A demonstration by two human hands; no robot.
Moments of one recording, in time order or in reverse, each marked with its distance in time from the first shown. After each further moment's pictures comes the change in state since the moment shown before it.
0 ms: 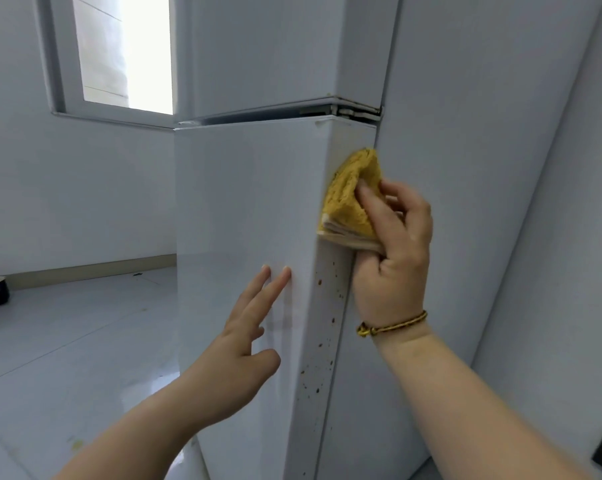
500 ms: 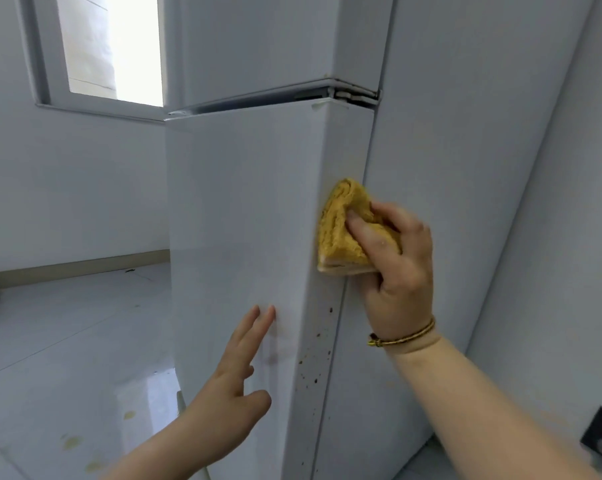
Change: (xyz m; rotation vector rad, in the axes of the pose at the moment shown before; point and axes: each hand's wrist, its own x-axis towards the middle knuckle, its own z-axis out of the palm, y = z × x) left_hand -0.022 -0.037 0.018 -0.031 -0.037 -0.091; right_hand -0.021 0.023 -0.013 -0.178 -0.053 -0.273
